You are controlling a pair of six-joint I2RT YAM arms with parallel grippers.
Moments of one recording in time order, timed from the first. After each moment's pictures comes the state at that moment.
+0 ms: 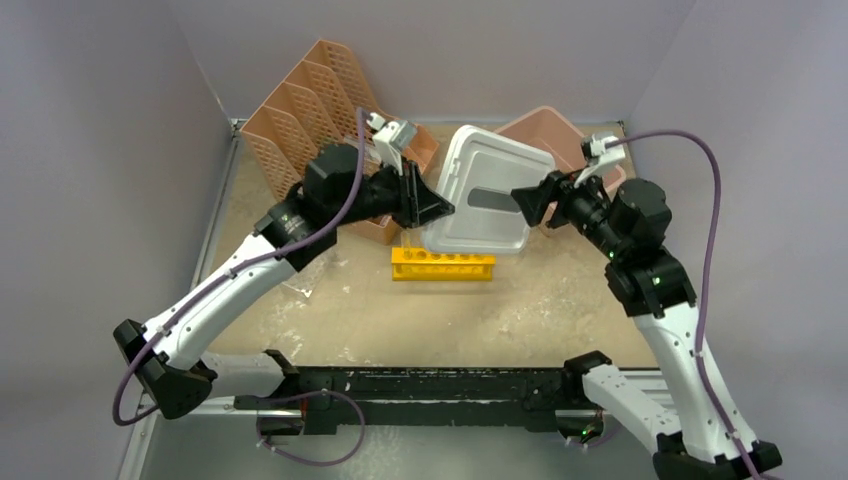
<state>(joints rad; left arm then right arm) -0.79 1.24 1.33 -0.28 0.31 -0.56 0.30 0.82 1.10 -0.42 -0.21 0.25</state>
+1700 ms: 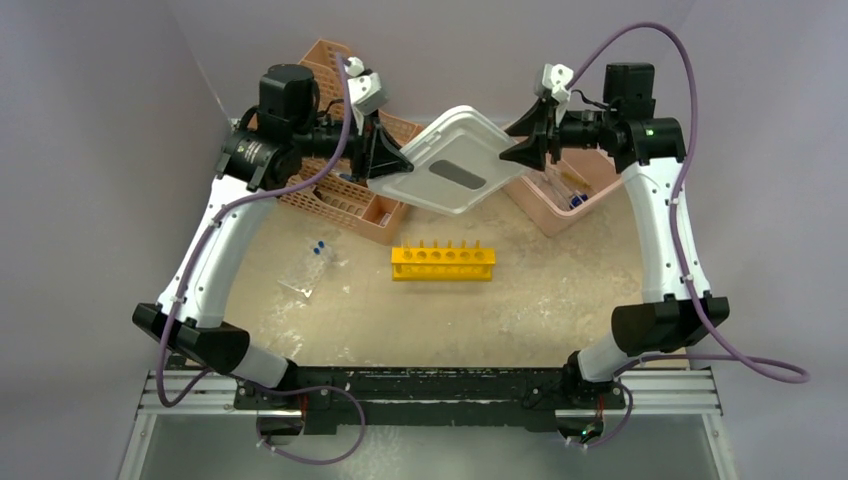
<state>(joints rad) -0.40 1.51 1.89 -0.78 0.94 0.20 0.08 1.56 1.92 -0.97 -1.10 -0.72</state>
